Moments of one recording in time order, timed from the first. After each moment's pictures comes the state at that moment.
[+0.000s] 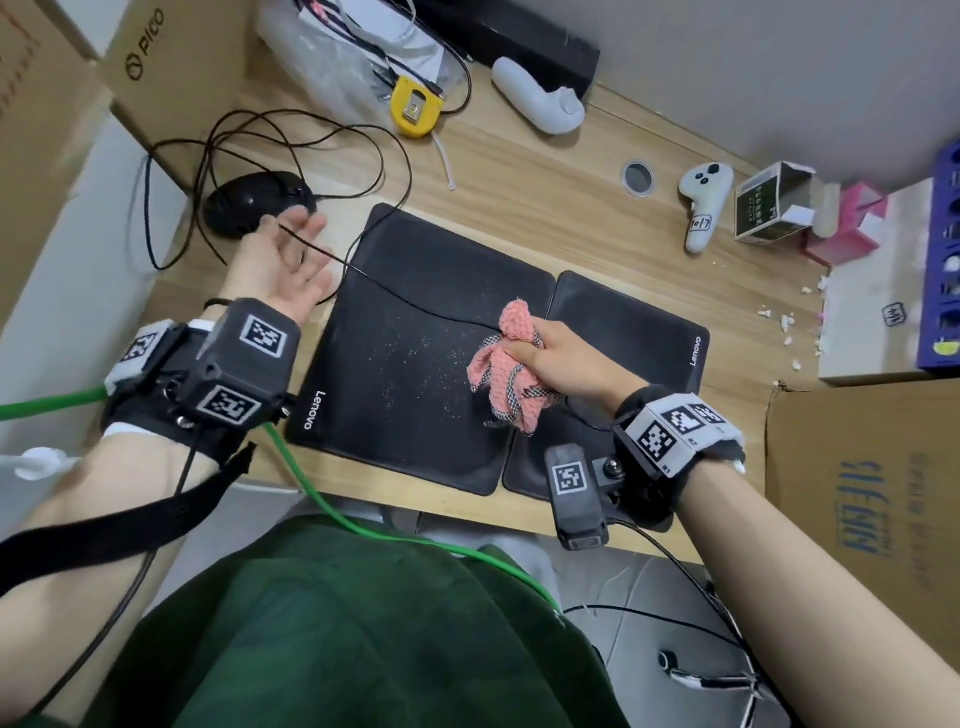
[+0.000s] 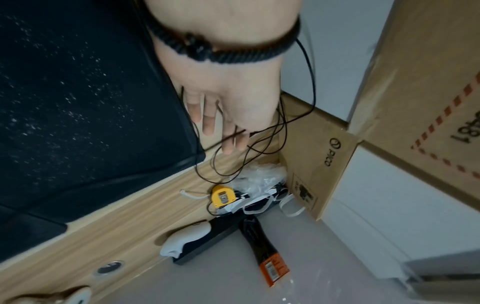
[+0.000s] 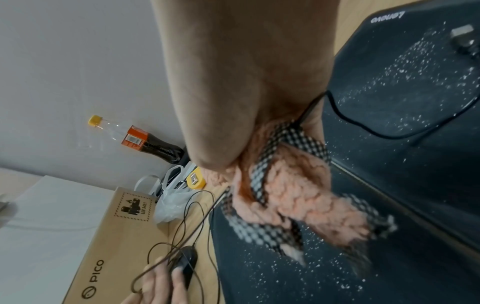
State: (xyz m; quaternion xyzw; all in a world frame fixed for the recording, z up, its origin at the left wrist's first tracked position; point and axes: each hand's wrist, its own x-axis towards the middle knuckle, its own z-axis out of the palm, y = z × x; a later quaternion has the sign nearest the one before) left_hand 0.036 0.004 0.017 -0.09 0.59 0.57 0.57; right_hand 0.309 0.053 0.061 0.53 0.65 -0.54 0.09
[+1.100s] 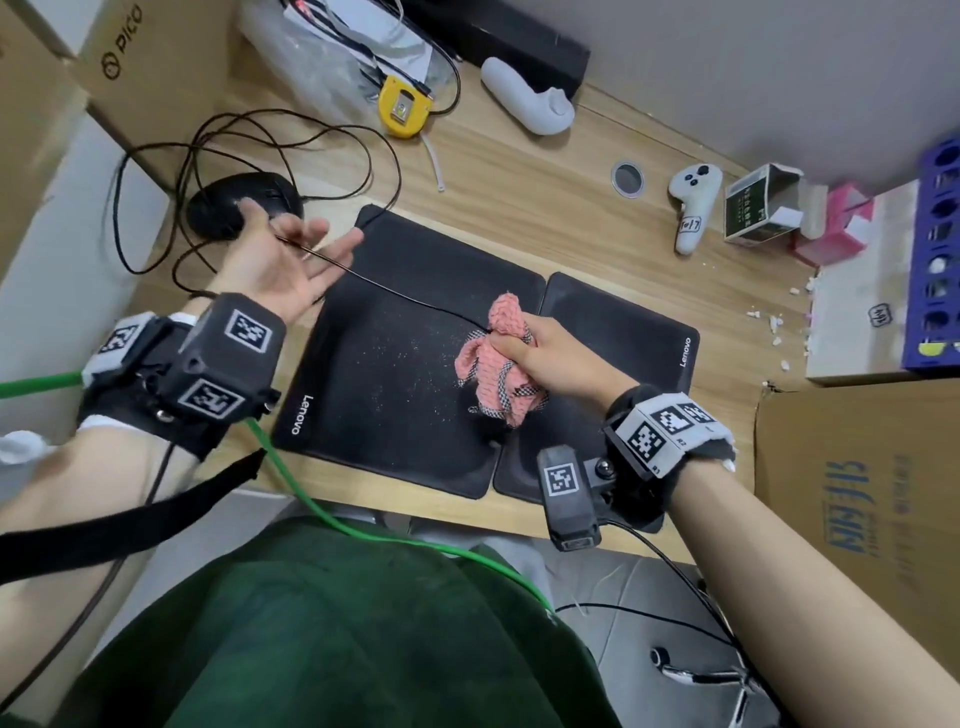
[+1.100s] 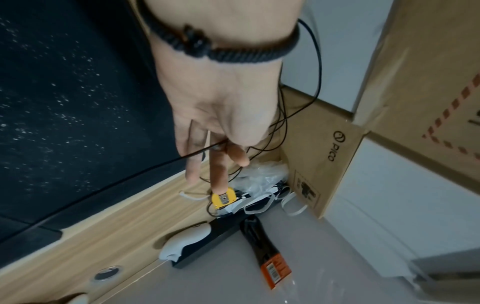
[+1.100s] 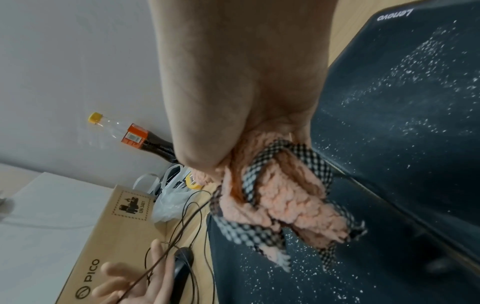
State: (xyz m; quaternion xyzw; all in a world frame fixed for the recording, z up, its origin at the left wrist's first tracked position) left_hand 0.041 0.013 0.025 -0.09 0.50 0.60 0.61; right_hand 0.307 0.058 0.062 0.53 0.65 -0.54 0.07
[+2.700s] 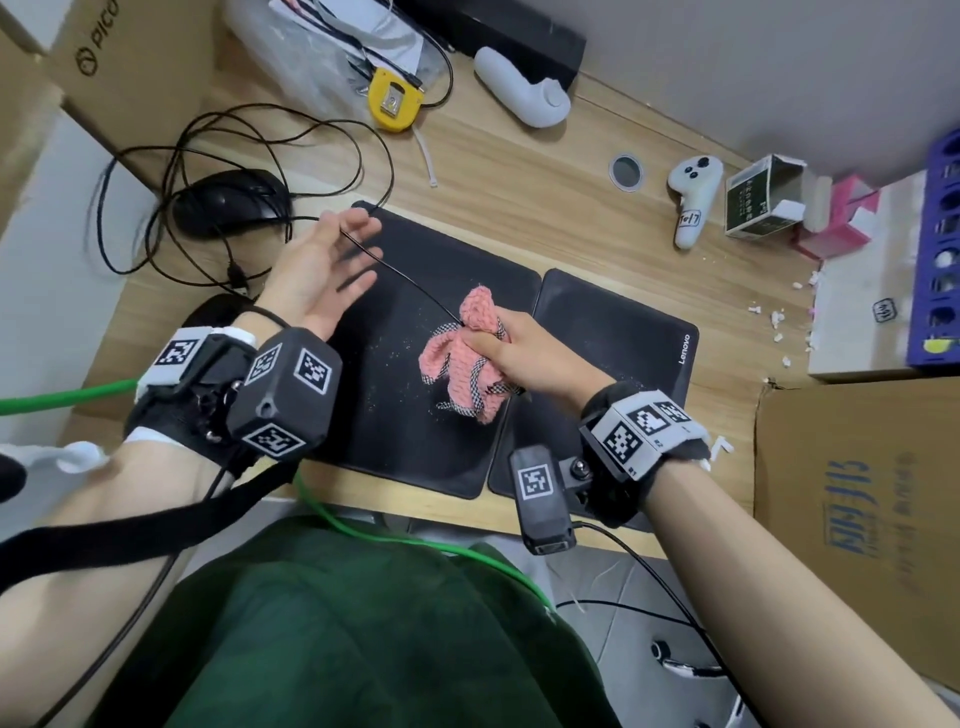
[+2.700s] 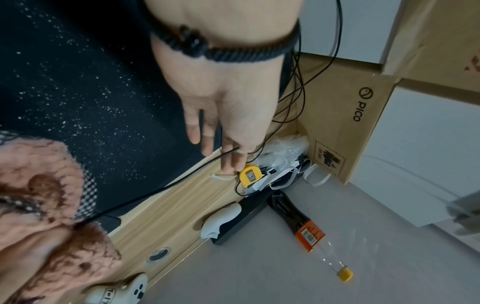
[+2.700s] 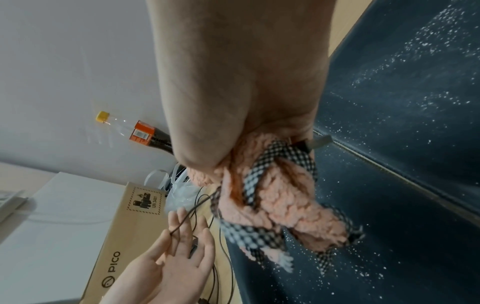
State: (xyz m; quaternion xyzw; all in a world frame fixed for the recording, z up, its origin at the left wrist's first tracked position) left_hand 0.083 0.023 0.024 0.04 0.58 0.54 0.60; right_hand 0.293 0.055 0.062 0.50 0.64 -0.58 0.06
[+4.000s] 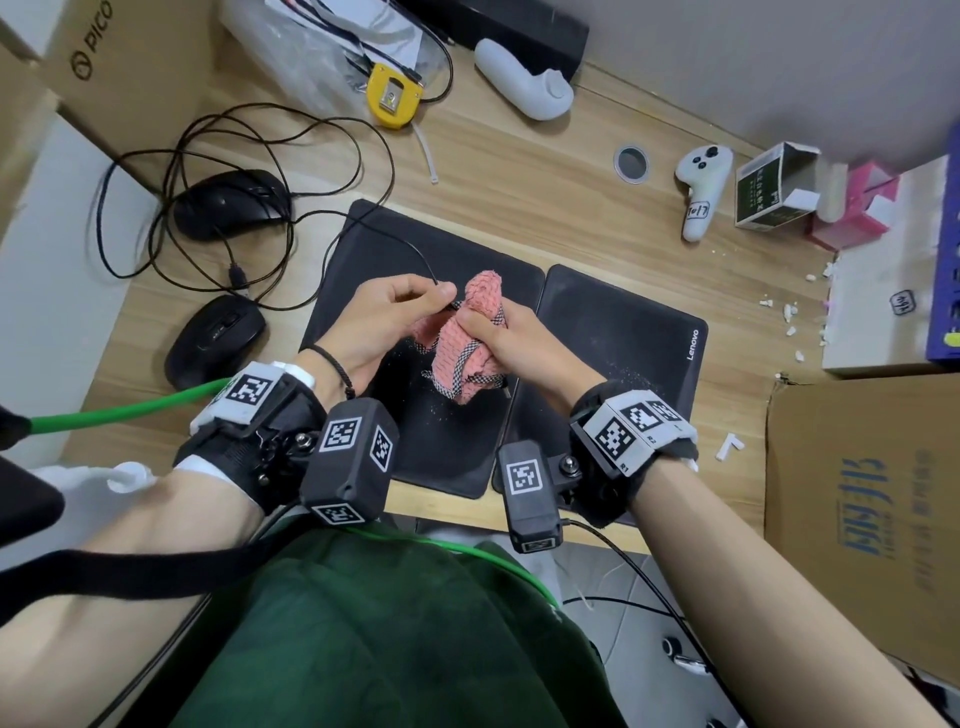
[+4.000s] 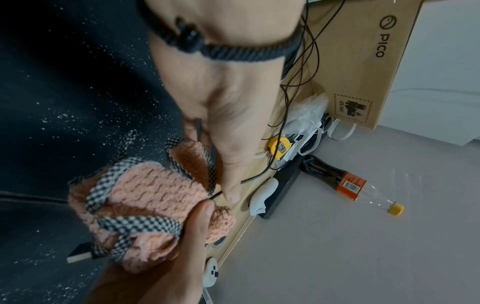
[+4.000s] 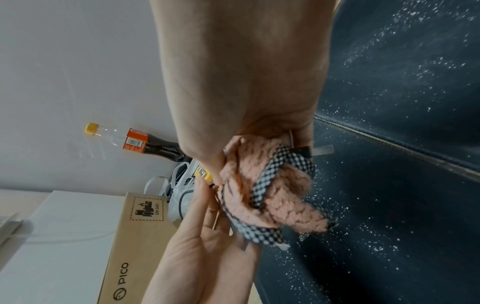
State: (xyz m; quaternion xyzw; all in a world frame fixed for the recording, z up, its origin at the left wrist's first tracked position) left_hand 0.135 0.006 0.019 0.22 0.59 0.44 0.64; right_hand 0.286 0.056 0.054 0.54 0.57 -0.62 -0.02
